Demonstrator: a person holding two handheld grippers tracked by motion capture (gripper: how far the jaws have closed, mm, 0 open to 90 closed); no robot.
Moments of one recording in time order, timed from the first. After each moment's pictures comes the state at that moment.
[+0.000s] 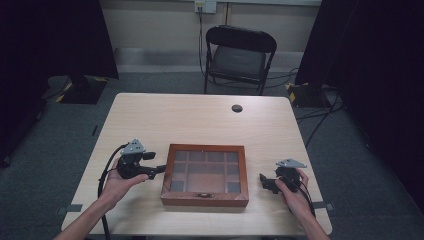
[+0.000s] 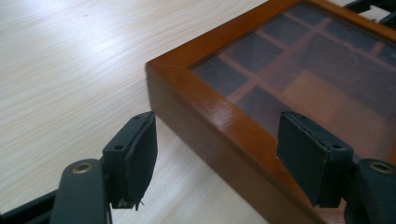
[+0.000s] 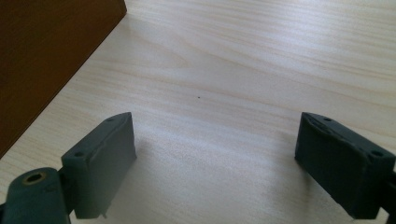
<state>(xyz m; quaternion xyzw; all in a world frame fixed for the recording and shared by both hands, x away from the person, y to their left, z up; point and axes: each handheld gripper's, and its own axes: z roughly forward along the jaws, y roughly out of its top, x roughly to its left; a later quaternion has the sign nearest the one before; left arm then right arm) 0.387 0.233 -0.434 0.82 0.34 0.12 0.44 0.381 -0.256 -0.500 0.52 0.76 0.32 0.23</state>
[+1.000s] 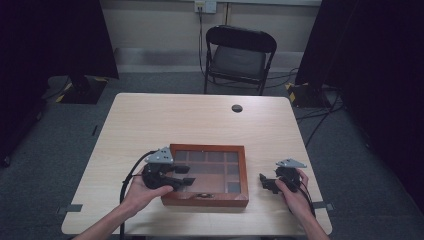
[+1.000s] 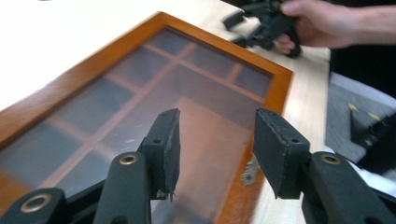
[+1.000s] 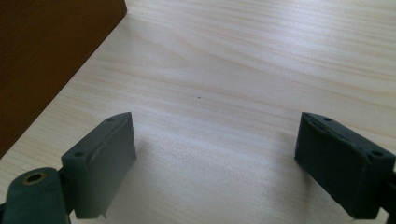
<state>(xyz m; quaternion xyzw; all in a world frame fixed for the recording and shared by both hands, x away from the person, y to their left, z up) 0.357 0.151 -0.409 0.85 0.23 0.02 0.48 0.381 -0.257 -0.500 0.52 0.76 0.33 0.23</state>
